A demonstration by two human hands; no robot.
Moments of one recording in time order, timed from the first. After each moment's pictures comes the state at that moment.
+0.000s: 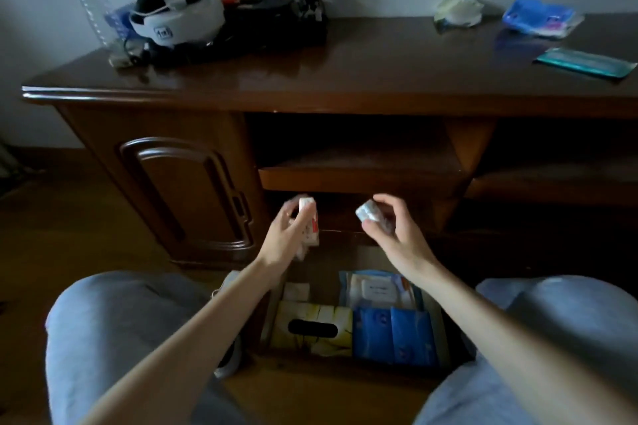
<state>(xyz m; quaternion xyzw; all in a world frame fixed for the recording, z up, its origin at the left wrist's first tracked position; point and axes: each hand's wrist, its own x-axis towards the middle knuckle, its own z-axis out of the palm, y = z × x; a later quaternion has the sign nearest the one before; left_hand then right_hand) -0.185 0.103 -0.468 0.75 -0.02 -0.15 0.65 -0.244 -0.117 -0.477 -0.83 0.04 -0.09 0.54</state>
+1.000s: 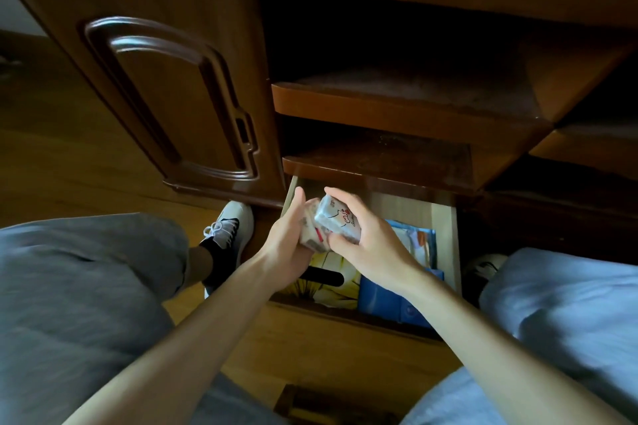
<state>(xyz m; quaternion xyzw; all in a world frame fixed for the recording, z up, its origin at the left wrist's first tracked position) -0.200 0.125 -0.571 0.49 0.13 -0.32 0.80 -0.241 -0.040 -0.557 -0.85 -0.06 0.08 0.52</state>
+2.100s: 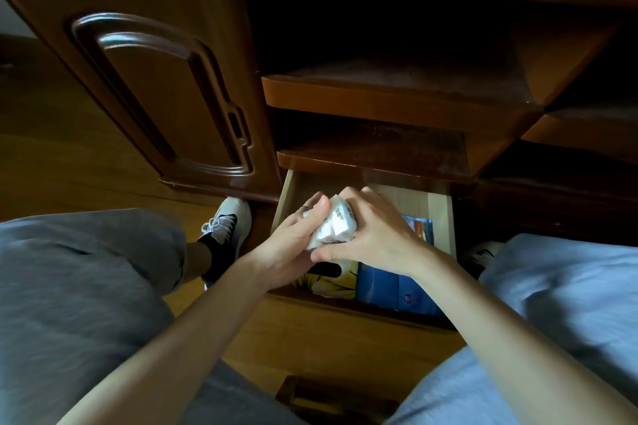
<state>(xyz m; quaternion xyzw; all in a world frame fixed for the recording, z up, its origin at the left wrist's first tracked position) -0.216 0.123 -0.555 0.47 0.00 -0.41 0.78 -0.236 -0.051 -0.533 -0.94 -0.13 0.03 0.30</state>
